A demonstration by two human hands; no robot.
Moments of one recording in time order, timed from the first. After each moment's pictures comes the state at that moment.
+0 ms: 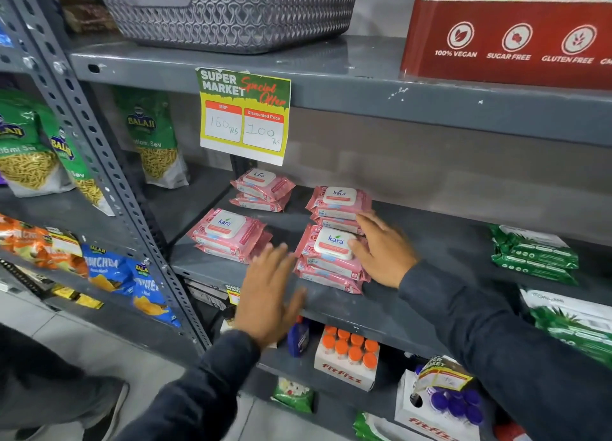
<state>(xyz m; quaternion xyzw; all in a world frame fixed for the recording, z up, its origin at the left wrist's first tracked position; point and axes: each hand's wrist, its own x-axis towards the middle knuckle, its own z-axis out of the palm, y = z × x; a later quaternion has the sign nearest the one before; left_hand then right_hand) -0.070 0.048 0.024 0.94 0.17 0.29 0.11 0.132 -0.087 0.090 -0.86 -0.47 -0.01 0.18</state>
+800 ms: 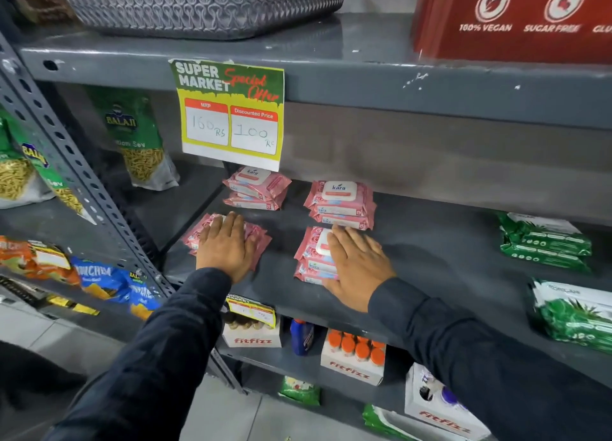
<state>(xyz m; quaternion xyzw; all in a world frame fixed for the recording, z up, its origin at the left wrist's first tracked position) -0.037 0.176 0.037 0.93 0.34 0.12 0.03 0.101 -0.057 0.041 -0.86 -0.51 -0.04 0.01</state>
